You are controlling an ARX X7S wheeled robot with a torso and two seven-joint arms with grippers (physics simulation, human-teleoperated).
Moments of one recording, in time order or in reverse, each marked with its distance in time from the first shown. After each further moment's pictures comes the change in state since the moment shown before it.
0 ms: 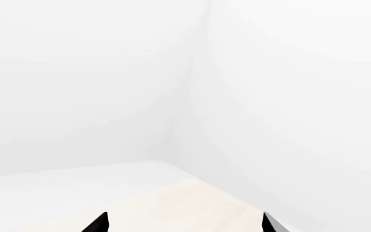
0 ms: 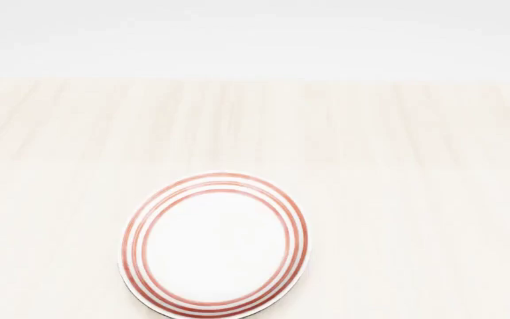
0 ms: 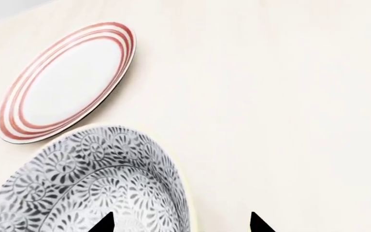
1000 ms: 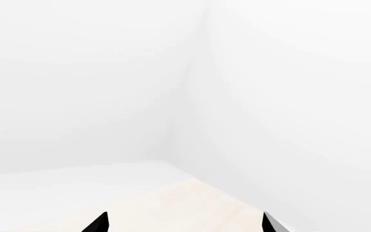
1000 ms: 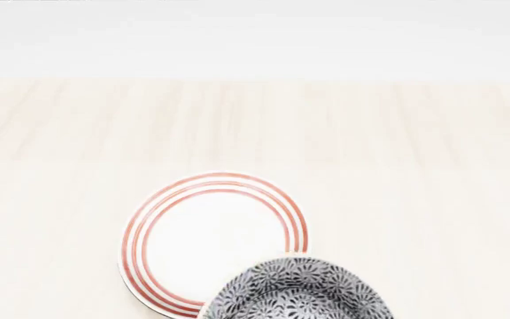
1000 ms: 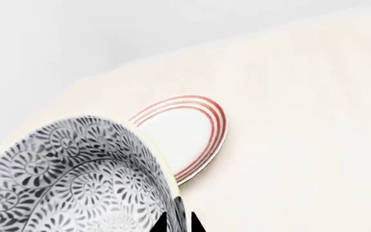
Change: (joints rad) left arm 0.005 -0.018 0.011 0.004 -0.016 0.007 -0.013; right arm 0.148 -0.062 -0.049 -0.218 -0.031 -0.051 0.023
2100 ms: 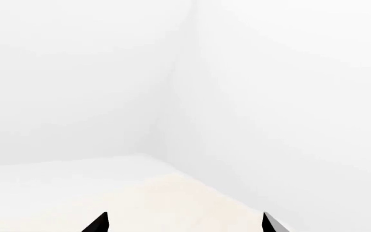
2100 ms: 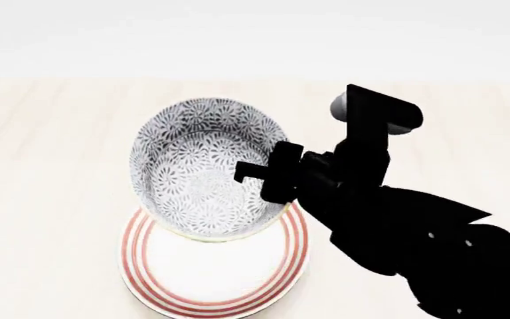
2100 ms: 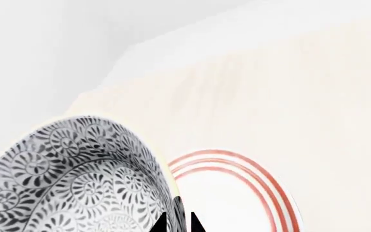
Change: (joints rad) left arm -0.029 -0.014 0.066 -0.001 0.000 -0.008 -0.004; right arm 1.214 -0.519 -0.587 1.044 -0.065 0.301 0.019
